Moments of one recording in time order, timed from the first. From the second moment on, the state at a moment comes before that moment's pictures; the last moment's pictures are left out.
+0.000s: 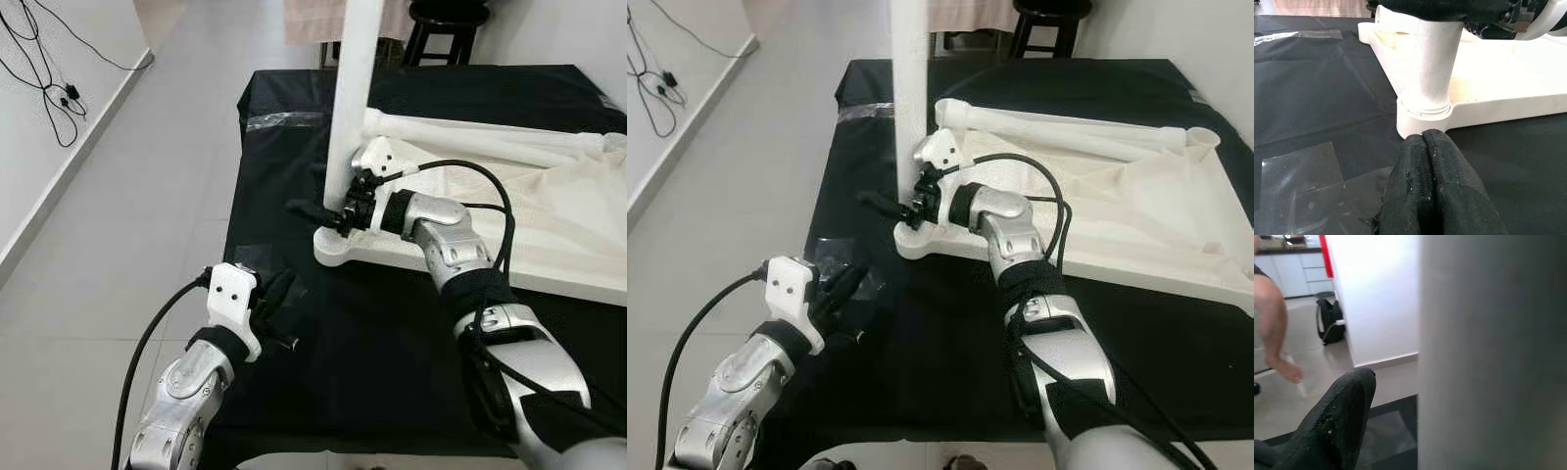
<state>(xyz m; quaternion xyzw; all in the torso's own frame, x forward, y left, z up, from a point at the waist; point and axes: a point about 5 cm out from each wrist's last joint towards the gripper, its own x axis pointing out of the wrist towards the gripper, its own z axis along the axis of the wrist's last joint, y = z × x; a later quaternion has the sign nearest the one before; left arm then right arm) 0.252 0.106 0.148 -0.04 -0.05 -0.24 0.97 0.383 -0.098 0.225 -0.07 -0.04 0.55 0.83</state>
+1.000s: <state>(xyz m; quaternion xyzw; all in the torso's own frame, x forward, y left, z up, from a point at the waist) 0.251 0.106 0.147 -0.04 -0.05 -0.24 0.97 0.354 -0.090 0.172 -0.02 -0.09 0.20 0.97</state>
